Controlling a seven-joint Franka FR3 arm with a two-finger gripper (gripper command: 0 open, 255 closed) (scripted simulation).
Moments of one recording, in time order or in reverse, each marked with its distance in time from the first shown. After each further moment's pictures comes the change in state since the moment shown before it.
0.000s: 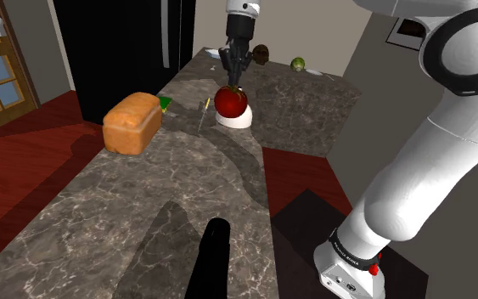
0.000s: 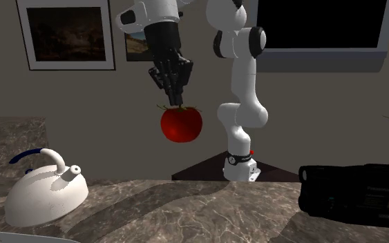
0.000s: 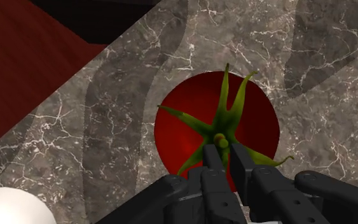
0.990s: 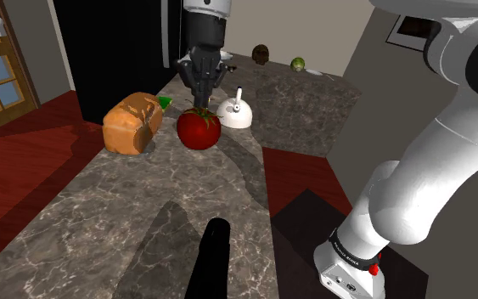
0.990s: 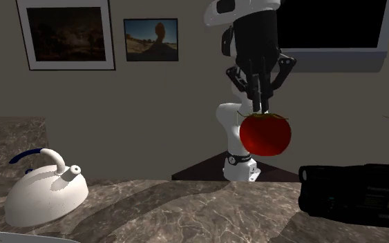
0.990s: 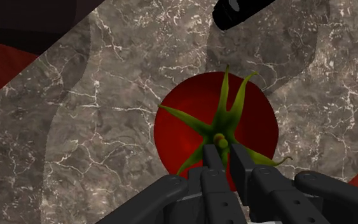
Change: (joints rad) arm 0.162 -0.063 0.189 -0.090 0.063 0.077 0.343
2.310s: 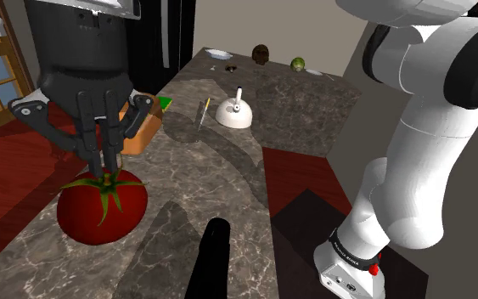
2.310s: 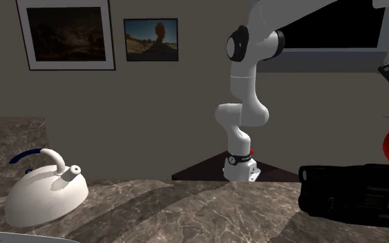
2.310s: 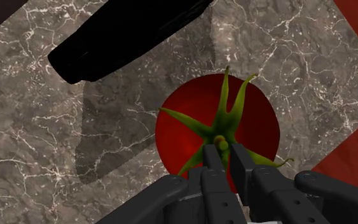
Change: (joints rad) arm 0.275 0.291 0.243 0.309 -0.096 0.041 0.511
